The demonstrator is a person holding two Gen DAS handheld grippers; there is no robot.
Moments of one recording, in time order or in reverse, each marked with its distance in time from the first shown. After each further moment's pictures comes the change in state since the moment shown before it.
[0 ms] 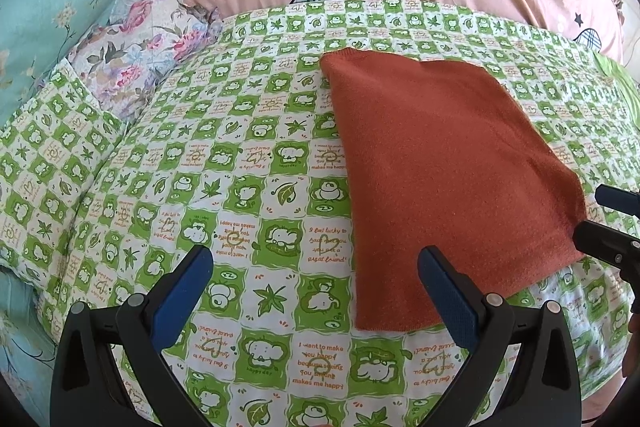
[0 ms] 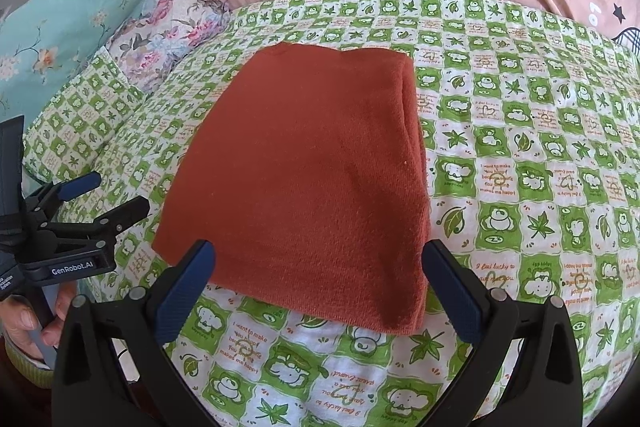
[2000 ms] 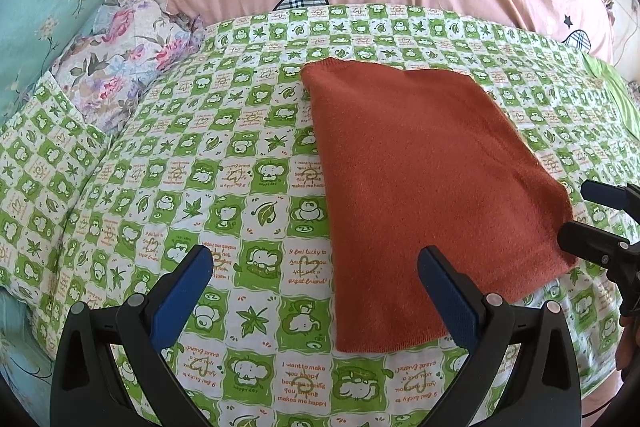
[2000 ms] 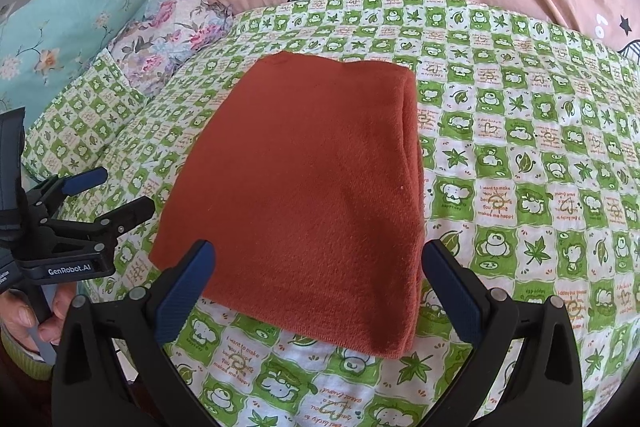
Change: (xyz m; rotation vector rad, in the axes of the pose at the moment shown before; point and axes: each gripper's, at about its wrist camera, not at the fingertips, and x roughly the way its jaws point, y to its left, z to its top) left arm 0.004 -0.006 0.016 0.018 -0.007 -0.047; right arm 0.004 -0.008 0.017 -0.029 -0.004 0.013
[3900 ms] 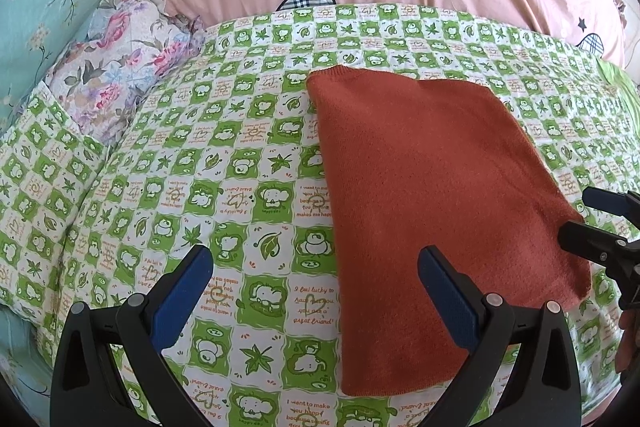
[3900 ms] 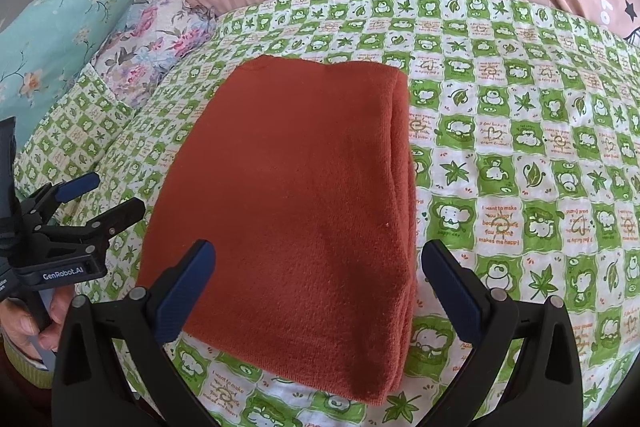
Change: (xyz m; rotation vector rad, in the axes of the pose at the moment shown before) left arm 0.021 -0.003 0.027 -0.009 0.016 0.031; right arm 0.026 -0.021 0.024 0.040 0.030 0.029
